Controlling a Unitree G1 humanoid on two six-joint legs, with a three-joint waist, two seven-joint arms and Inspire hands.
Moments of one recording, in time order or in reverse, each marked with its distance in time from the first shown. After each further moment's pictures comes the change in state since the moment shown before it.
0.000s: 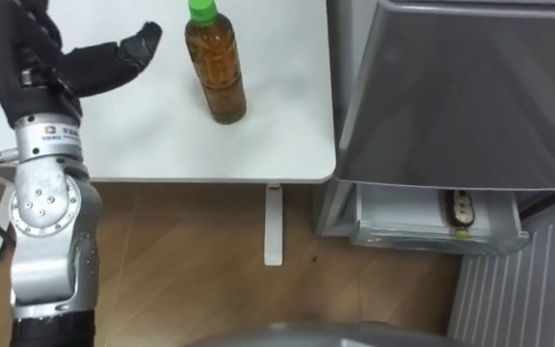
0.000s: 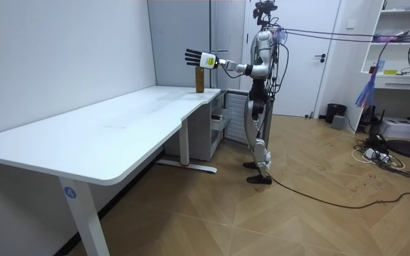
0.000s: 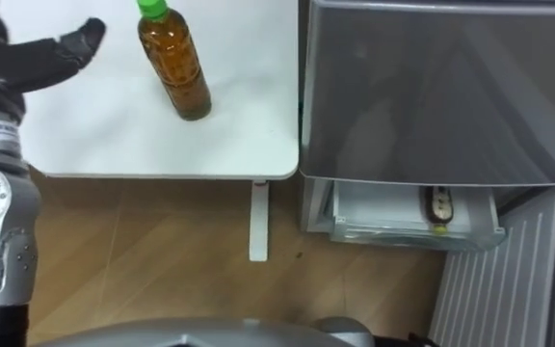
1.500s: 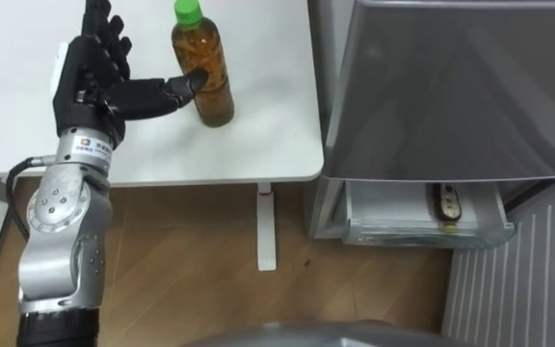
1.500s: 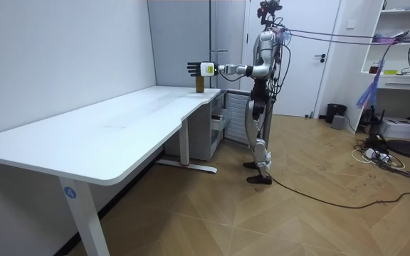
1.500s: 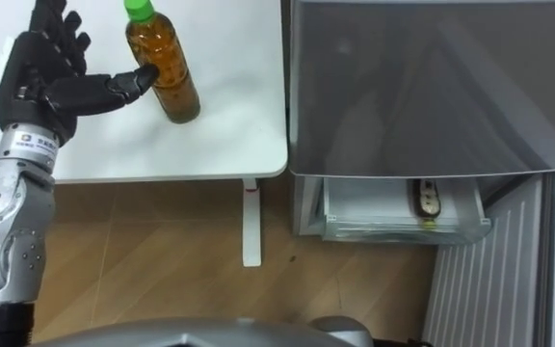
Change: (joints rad) left arm -0.009 -0.002 0.007 0.096 -0.076 0.156 -0.147; right arm 0.000 0.006 -0.011 -0.040 -0.063 0.087 -0.035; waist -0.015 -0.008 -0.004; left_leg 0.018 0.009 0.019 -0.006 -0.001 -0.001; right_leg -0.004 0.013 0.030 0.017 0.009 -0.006
